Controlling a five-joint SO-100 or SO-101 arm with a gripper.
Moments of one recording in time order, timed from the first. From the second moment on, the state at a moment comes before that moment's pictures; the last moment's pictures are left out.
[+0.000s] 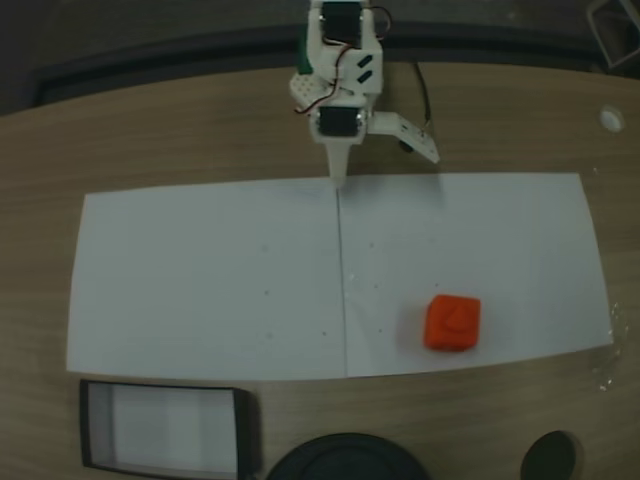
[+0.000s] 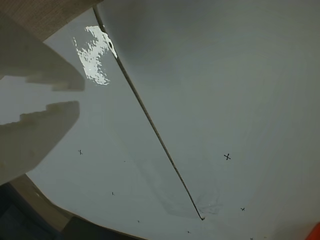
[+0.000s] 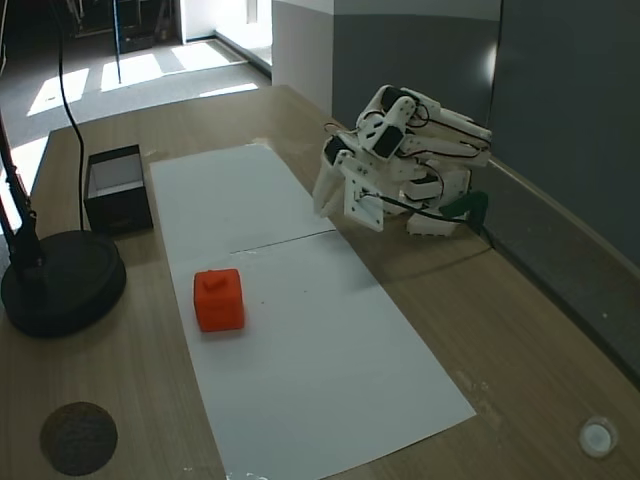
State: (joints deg) arm 4.9 197.8 174.4 73.5 4.1
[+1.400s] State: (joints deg) arm -12.7 188.0 150.9 62.4 9.1
